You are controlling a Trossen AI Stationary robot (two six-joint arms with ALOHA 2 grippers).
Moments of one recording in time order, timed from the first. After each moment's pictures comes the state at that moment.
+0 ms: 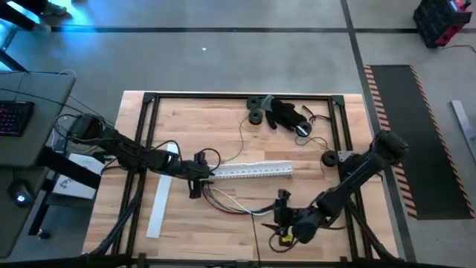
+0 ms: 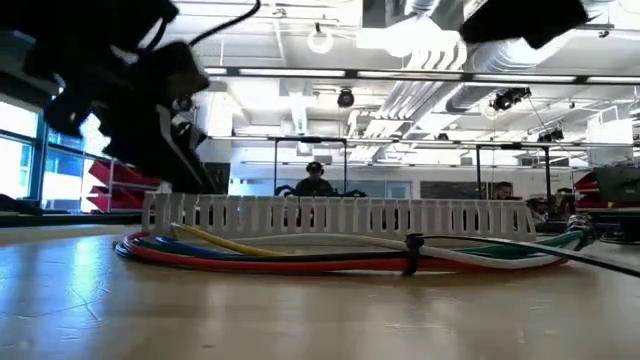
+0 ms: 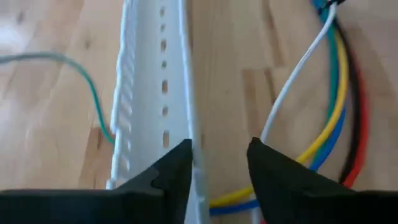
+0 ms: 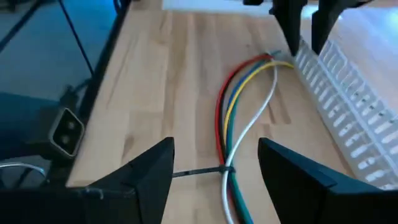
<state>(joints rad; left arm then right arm) -0.28 1.37 0.52 0.10 -0.18 -0.14 0.75 1.63 1.00 -0.10 0.58 0.47</state>
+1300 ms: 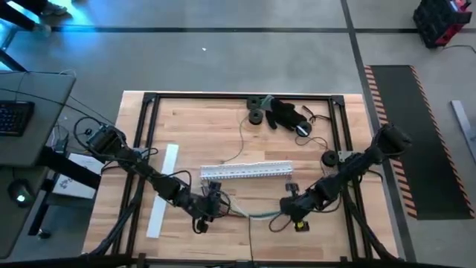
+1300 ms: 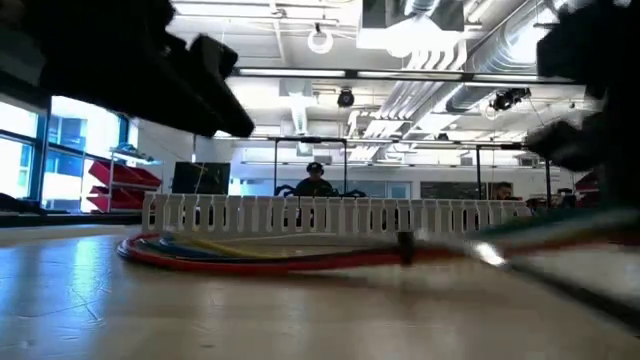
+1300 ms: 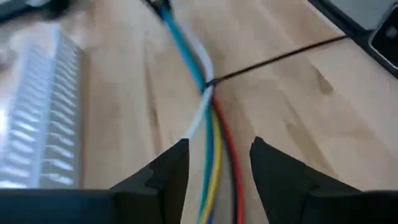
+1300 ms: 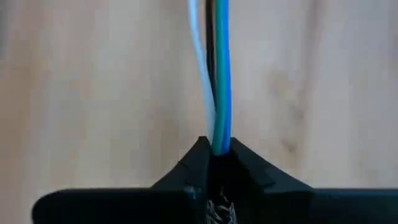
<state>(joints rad) -0.55 1.71 0.81 0.21 -0.30 0.00 0.62 1.58 0.82 -0.31 0.05 0.46</state>
